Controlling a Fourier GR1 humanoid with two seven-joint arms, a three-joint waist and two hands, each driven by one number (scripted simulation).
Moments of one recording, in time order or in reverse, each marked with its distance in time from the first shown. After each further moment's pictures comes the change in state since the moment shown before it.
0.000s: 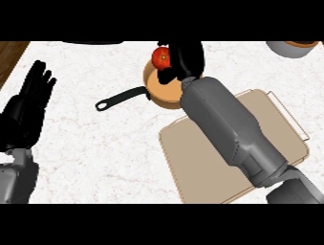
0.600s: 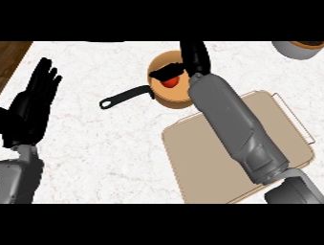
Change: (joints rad) left arm -0.027 -0.013 -0.008 0.023 0.001 -0.011 -0.008; right arm 0.002 0.013 -0.232 0.074 -0.380 0.079 -0.394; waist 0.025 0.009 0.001
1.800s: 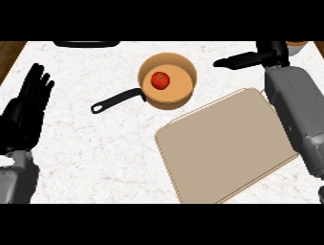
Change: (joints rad) left arm 0.042 -0.011 0.029 -0.028 -0.027 0.015 0.018; right arm 0.097 -0.280 -0.297 0.057 -0.279 0.419 -0.337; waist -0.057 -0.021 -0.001
